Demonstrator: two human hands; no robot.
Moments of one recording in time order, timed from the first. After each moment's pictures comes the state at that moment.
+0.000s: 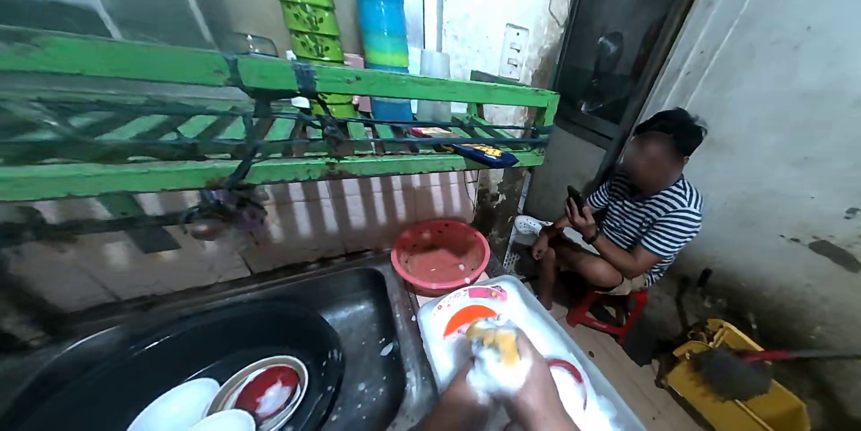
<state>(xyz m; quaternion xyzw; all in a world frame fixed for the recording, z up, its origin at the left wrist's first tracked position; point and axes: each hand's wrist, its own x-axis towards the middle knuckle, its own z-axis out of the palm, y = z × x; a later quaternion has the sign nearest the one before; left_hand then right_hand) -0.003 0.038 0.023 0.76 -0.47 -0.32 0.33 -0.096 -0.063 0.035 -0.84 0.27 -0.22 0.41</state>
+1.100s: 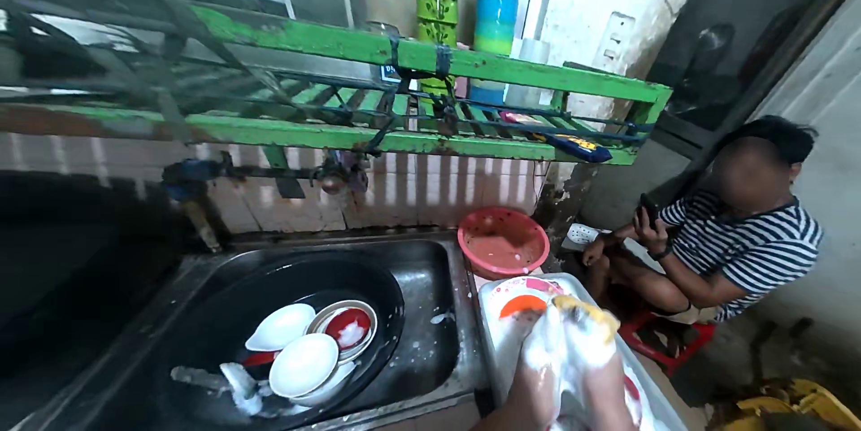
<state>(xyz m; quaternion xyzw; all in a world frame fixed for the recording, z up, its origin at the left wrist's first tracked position) -0.040 0.013 0.007 0.56 -0.19 -0.24 0.77 -0.086 -0.069 0.017 -0.78 0.32 -0.32 0.44</state>
